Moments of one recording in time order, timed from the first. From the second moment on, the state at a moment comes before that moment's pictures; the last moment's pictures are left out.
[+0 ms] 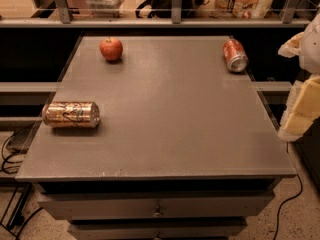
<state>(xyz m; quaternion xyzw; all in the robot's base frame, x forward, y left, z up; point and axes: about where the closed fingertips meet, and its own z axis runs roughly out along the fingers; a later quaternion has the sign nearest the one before) 0.438 -0.217 0.976 -0.60 0.78 -0.03 0.16</state>
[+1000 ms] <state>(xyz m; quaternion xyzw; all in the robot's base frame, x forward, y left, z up) 0.446 -0.156 0.971 -0.68 0.71 0.03 0.21</state>
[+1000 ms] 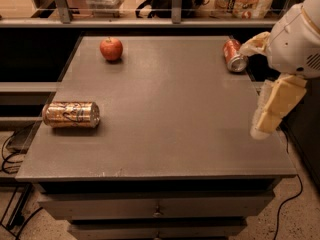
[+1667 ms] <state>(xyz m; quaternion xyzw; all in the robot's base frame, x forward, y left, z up) 0.447 -0.143 0.965 -0.69 0.70 0.04 0.20</state>
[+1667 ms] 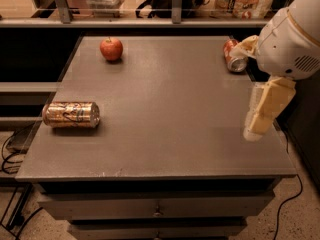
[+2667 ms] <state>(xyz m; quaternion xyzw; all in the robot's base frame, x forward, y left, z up) 0.462 -0.004 0.953 -0.75 0.59 0.17 0.25</state>
